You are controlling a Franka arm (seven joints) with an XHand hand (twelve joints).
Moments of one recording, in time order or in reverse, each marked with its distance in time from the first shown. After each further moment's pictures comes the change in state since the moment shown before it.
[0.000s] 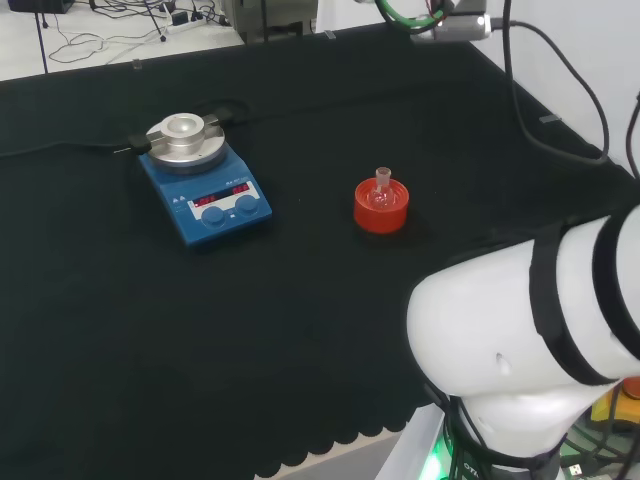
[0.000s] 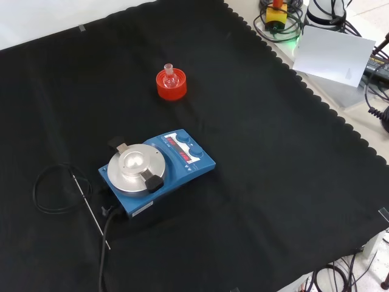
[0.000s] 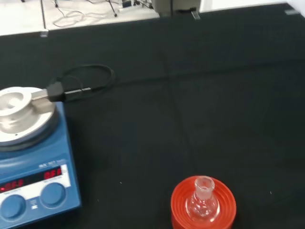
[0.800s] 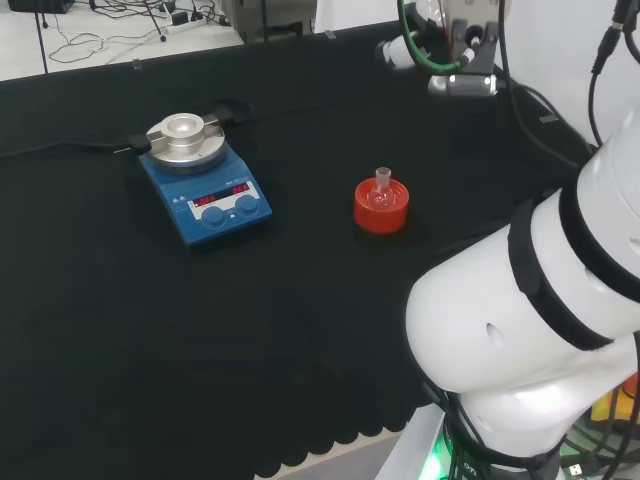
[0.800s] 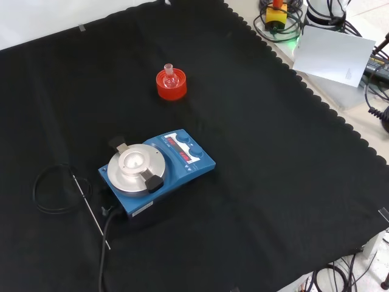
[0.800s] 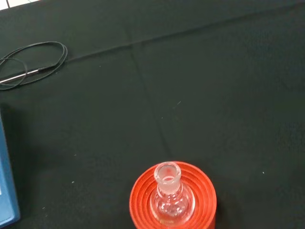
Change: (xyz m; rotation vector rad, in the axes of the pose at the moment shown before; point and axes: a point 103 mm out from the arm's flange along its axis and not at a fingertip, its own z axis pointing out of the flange) arm -0.058 0.073 0.101 0.028 0.074 0.073
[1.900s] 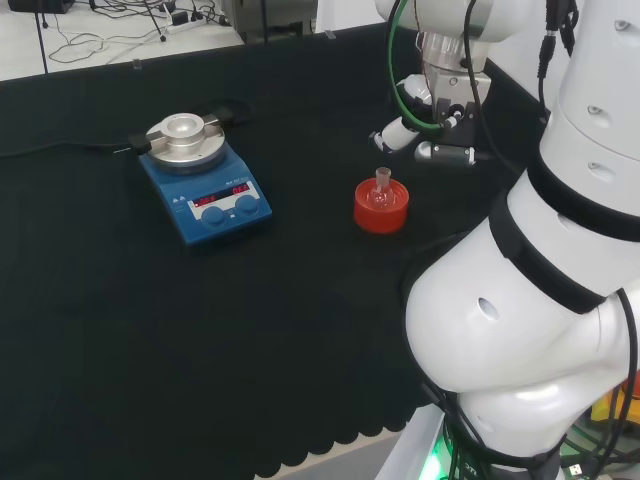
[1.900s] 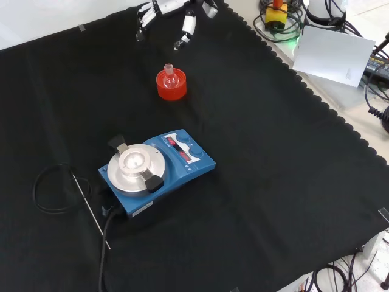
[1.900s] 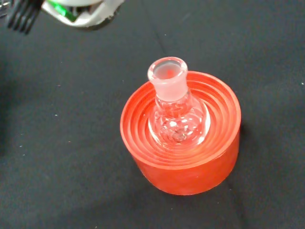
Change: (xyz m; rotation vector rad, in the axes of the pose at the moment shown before) arm -0.008 0.023 0.113 0.121 0.073 0.003
